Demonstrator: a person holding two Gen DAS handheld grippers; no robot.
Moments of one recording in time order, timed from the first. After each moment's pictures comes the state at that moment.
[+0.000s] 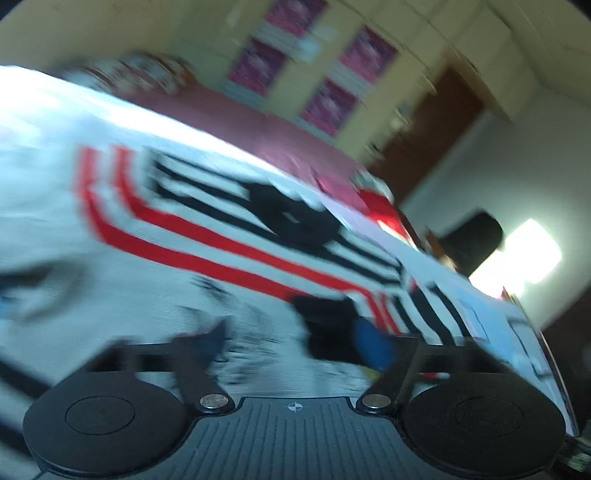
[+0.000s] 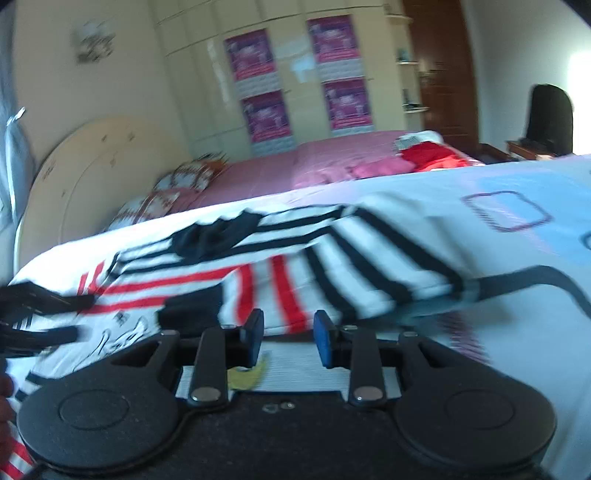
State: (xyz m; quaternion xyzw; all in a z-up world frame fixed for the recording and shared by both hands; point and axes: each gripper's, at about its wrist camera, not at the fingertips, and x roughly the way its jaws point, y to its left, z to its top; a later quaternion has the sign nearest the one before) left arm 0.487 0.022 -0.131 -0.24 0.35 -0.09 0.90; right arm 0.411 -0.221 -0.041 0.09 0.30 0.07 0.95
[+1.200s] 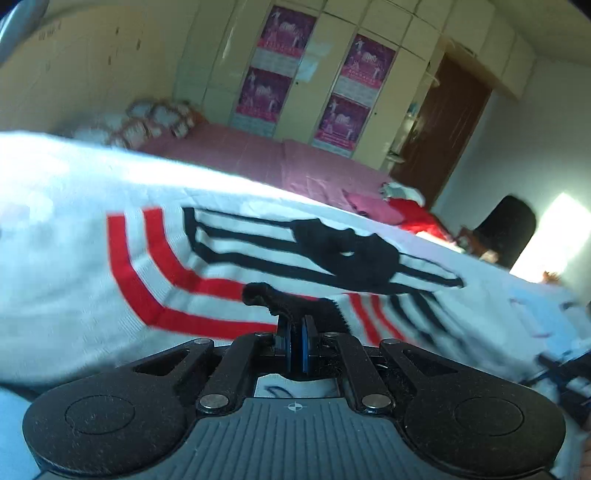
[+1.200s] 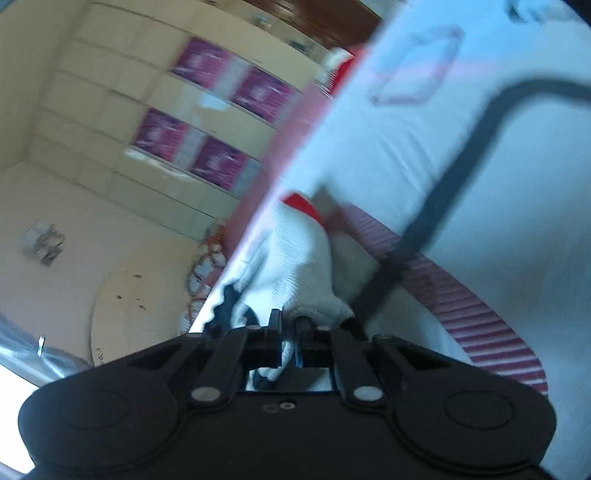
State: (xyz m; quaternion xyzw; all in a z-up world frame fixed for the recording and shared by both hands) left arm 0.525 0.048 -0.138 -0.14 0.32 -0.02 0.94; right arm 0.467 -0.320 -0.104 0.46 0.28 0.06 0.84
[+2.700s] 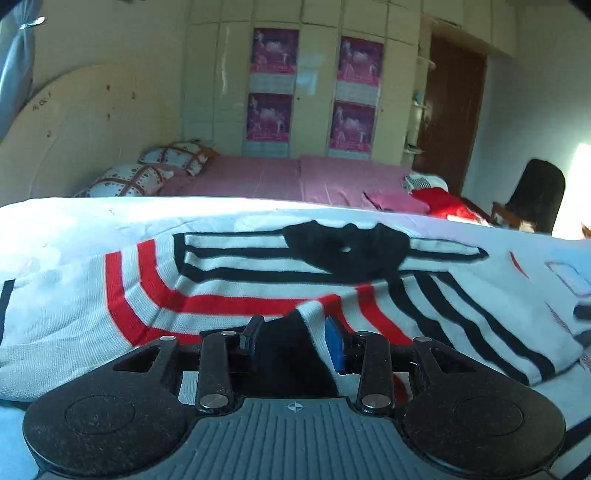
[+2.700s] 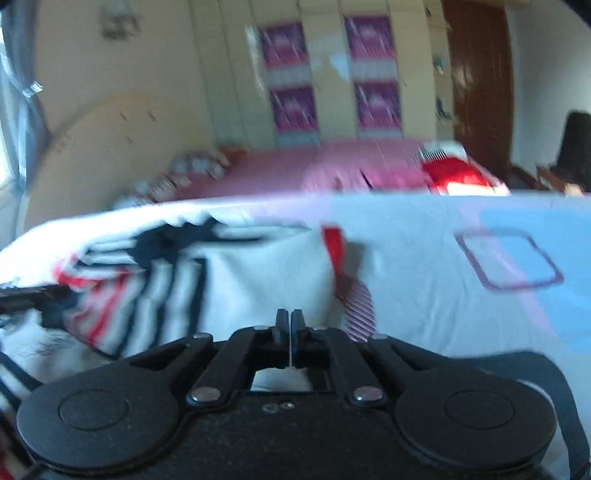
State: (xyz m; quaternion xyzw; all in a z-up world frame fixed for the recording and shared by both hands) left arm 0.517 -0.002 -0.139 -0.04 0.30 0.01 0.95; right arm 0.473 -0.280 -0.046 0.03 0.29 0.15 0.95
